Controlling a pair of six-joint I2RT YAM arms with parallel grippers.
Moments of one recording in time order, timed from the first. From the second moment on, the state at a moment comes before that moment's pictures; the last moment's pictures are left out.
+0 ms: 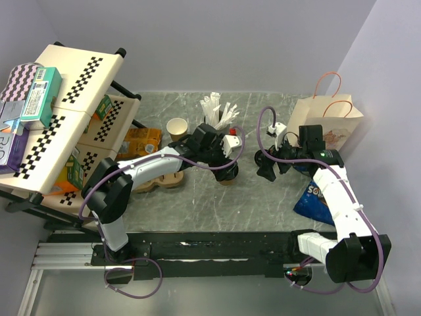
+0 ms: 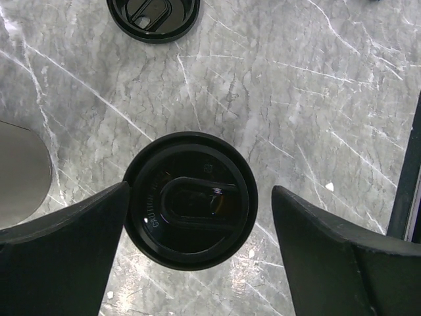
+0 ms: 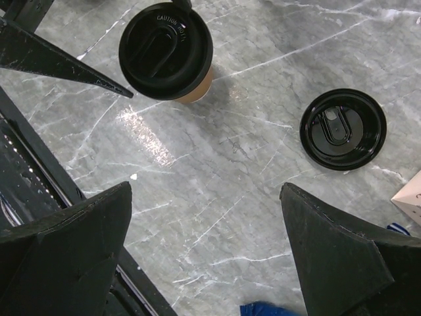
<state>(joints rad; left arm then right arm) -0.78 1.76 1.27 -0.16 0.45 0.25 0.07 1.11 1.01 -0.79 -0.64 -0.48</state>
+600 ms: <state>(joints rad) -0.78 1.77 1.27 -0.19 0.41 0.29 0.07 1.12 1.01 -0.78 -0.64 -0.48</state>
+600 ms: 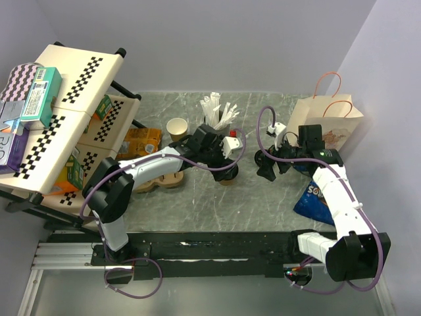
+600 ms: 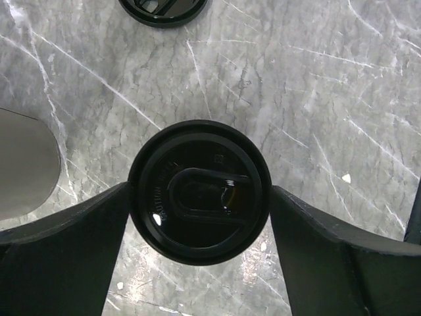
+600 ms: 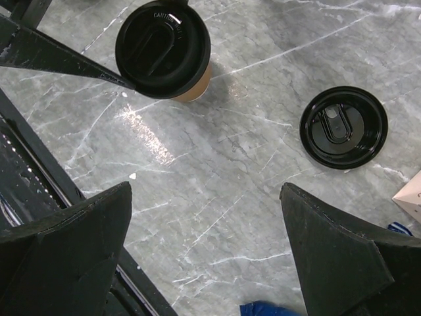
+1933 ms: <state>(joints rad) -0.41 1.74 1.31 -0.32 0.36 0.37 0.07 1.18 1.01 -0.77 -0.64 -0.46</state>
